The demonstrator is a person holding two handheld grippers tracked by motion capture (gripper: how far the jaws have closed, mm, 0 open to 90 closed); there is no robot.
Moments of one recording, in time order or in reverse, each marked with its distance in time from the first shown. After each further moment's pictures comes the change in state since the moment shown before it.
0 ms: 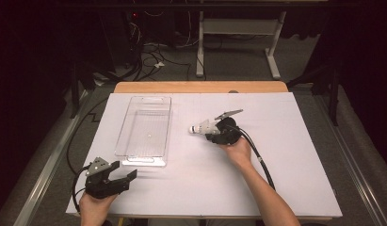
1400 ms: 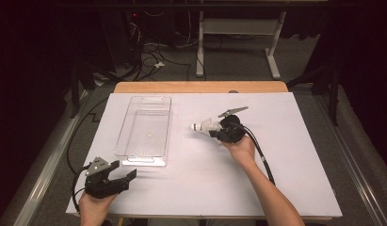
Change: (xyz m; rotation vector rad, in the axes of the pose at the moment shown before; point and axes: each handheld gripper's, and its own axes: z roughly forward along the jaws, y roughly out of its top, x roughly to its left) left arm 0.001 0.000 0.000 -0.004 0.005 0.004; right arm -0.001 0.005 -0.020 -0.018 0.037 -0.001
